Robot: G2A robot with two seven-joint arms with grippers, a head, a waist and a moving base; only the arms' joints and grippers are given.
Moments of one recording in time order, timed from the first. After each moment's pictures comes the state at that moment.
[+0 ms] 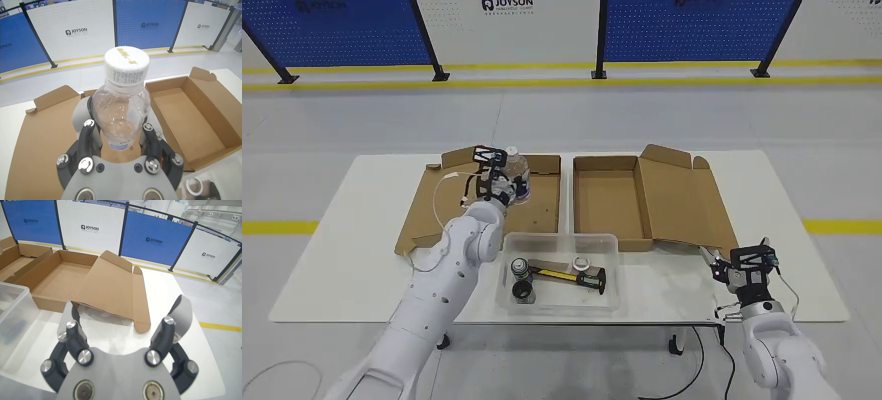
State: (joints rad) left arm 0.85 -1.29 -1.03 -1.13 1.05 0.13 -0.21; right arm -1.73 -1.15 1.60 -1.80 -1.33 0.00 0.00
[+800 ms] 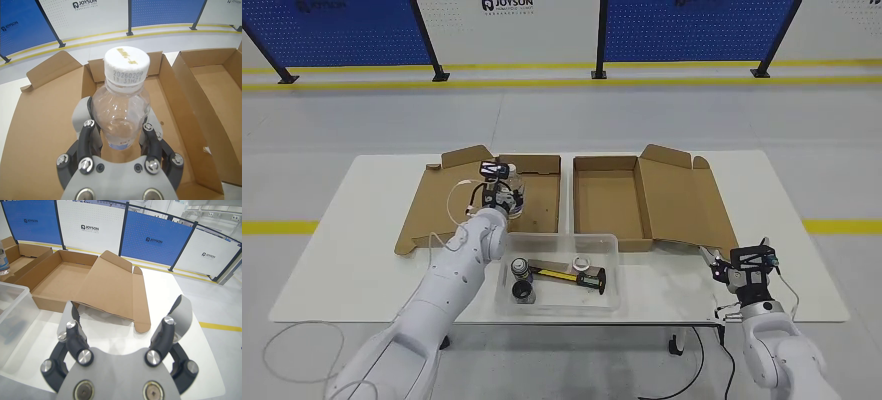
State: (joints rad) left arm 0.70 -1.39 -0.92 -0.68 1.04 0.12 -0.09; right arm -1.73 -1.15 1.60 -1.80 -1.33 0.00 0.00
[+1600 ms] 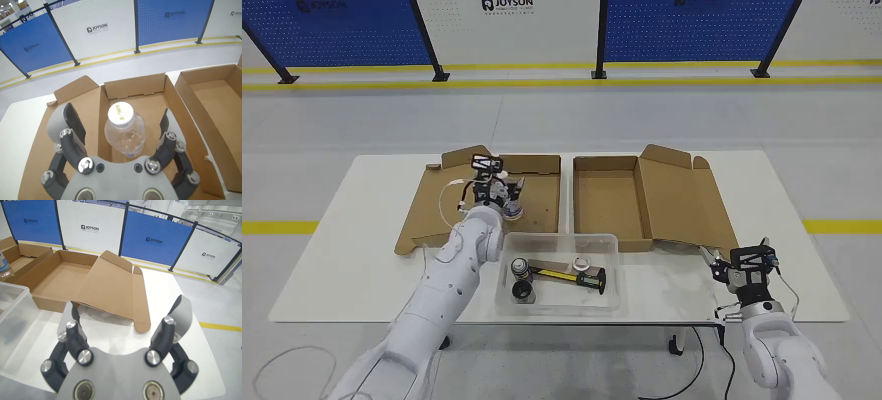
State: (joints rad) left arm 0.83 -1.34 -1.06 -0.98 1.23 0.19 -0.11; right arm -1.73 -1.15 1.60 -1.80 -1.33 0.00 0.00
